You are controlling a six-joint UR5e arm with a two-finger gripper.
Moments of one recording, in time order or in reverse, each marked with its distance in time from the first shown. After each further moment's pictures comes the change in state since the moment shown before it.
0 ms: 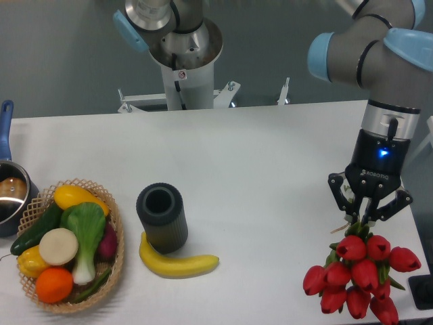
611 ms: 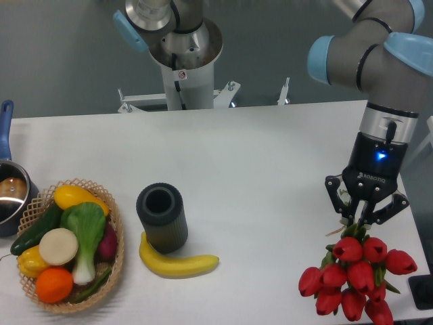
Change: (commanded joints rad) arm -0.009 -0.002 0.002 0.015 -0.006 -0.003
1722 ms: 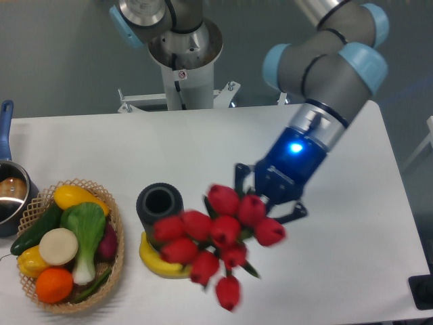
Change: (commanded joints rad) arm -0.156 0.173 -0.310 0.058 -0.529 0.138
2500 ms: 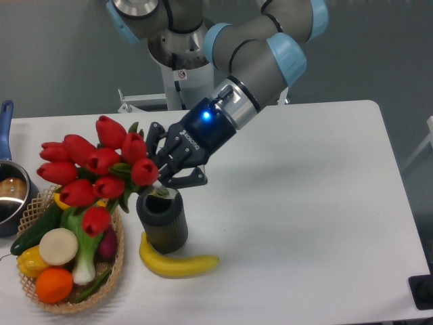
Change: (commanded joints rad) arm -0.074 0.069 -0.152 -0.002 -0.159 0.070
